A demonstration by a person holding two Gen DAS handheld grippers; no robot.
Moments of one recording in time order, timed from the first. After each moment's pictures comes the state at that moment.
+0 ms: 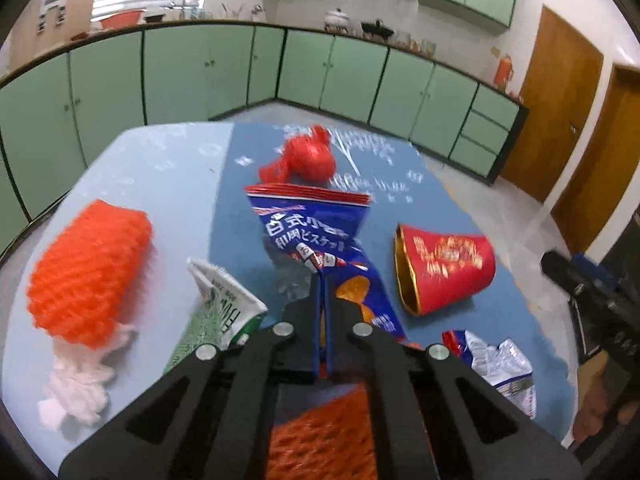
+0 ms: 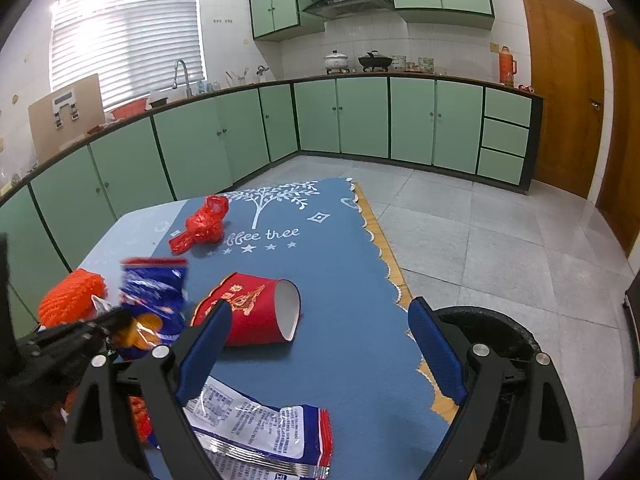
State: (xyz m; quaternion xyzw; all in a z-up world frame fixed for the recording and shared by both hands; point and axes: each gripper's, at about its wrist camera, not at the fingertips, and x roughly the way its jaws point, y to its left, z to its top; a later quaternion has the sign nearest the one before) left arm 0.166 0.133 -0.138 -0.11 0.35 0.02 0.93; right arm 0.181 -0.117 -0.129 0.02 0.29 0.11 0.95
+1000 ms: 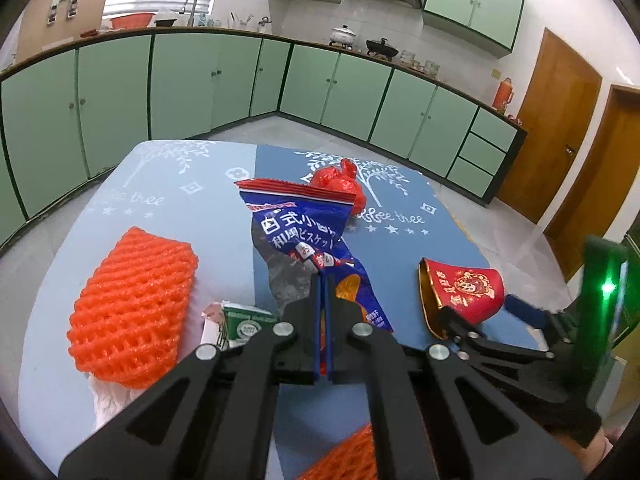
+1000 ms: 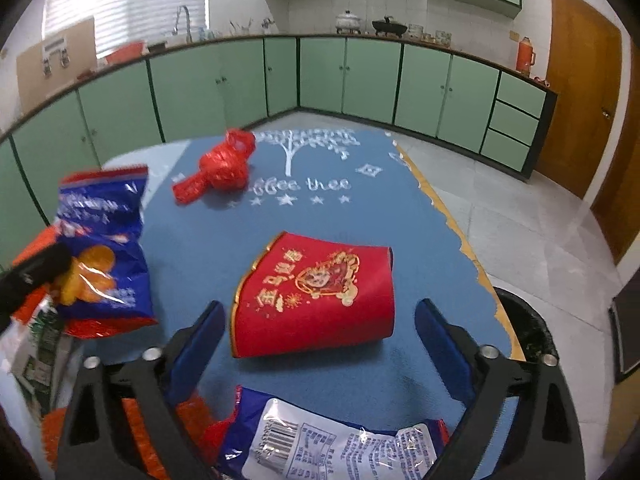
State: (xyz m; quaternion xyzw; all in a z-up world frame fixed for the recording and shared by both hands) left arm 0.167 0.175 -0.125 -0.13 0.32 0.00 0.94; right arm 0.214 -0.028 -0.171 -0.05 0.37 0.08 0.92
